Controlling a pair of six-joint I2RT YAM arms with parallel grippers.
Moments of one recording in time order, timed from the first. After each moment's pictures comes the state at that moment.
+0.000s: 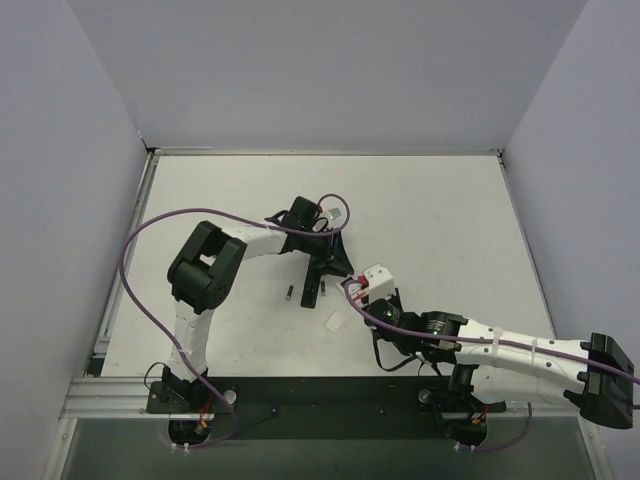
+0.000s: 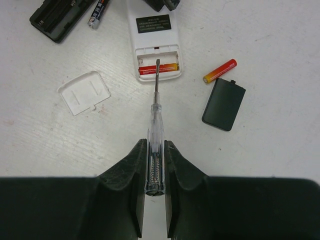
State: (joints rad) left arm -0.60 2.10 1.32 -0.13 0.75 -0.73; right arm 1.18 0.98 0.52 -0.40 0.58 0.43
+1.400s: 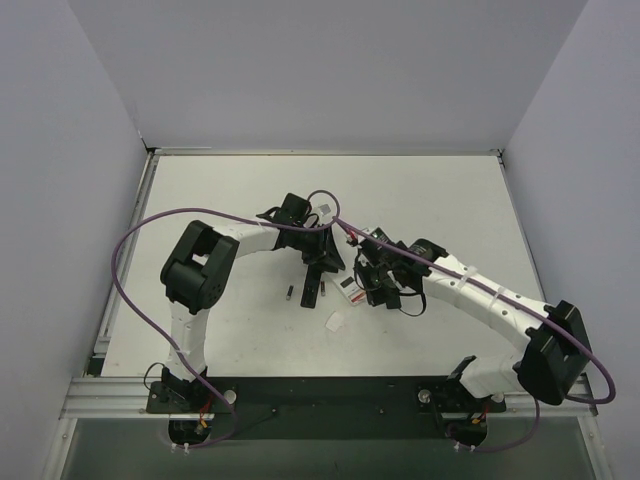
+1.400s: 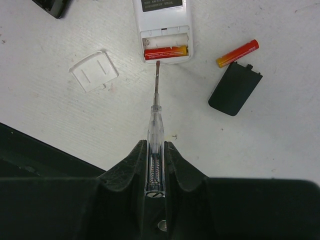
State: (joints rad) left arm -0.55 2.07 1.32 -0.19 0.70 -0.72; right arm 0.78 1.32 1.01 -0.83 0.06 0.26
